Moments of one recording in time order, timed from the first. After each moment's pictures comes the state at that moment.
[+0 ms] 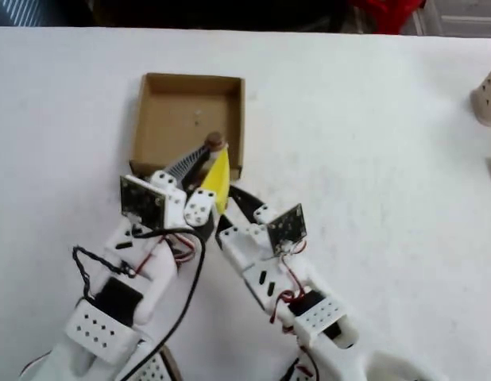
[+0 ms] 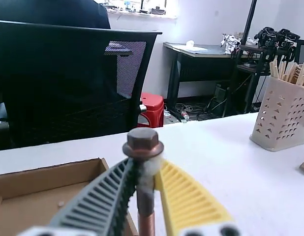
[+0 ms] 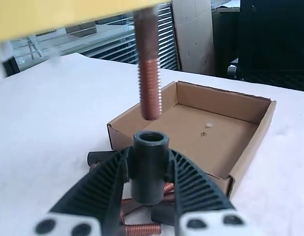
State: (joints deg) left arm 23.2 -73.1 77.9 8.4 6.7; right arm -37.8 -42.1 95.5 -36.6 -4.4
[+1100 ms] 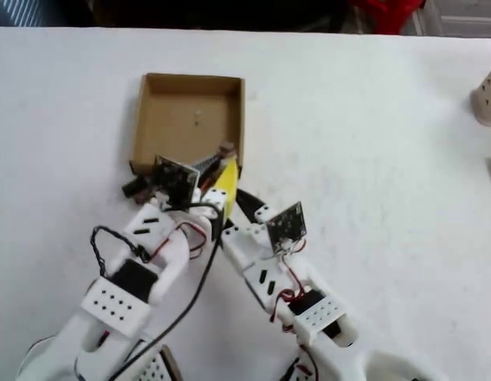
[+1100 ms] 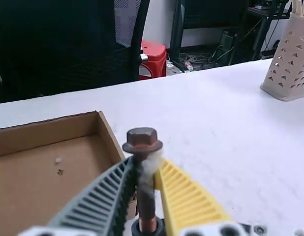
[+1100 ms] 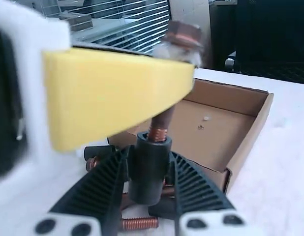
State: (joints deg) left arm 23.1 -56.2 75.9 7.4 5.2; right arm -37.6 -42.2 95.5 -36.4 -4.4
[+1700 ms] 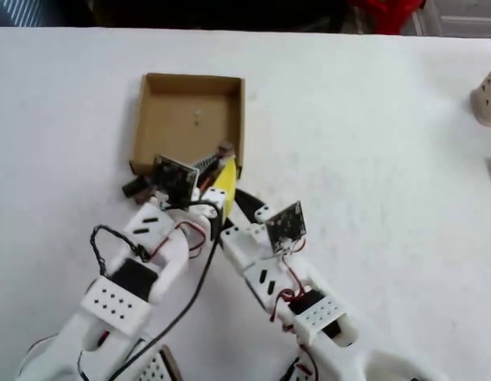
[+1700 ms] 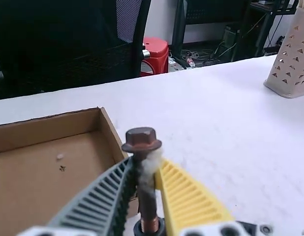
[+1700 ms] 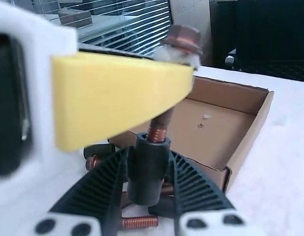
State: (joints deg) left arm 22.0 -56.9 76.7 7.2 5.2; right arm -37.0 -42.2 95.5 -36.0 -4.4
